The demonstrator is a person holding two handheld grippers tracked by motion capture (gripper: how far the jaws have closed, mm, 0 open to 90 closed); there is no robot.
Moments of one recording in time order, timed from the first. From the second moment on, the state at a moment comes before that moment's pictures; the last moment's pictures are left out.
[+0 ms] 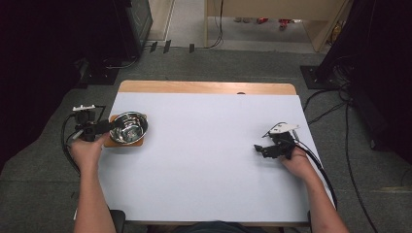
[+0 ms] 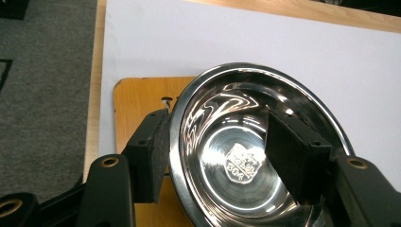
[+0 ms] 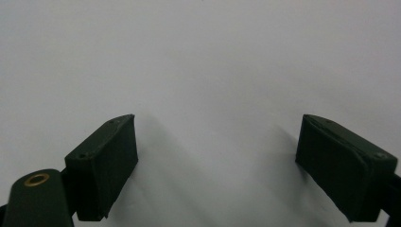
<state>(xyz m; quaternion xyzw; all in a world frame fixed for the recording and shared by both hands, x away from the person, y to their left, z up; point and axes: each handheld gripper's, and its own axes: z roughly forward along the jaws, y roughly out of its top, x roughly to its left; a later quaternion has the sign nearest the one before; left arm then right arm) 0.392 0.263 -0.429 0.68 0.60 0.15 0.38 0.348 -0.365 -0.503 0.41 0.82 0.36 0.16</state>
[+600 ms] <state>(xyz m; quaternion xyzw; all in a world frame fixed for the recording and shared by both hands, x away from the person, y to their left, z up) 0.390 0.240 -0.412 0.70 0.57 0.14 0.40 0.348 -0.365 -0.503 0.41 0.82 0.36 0.16</state>
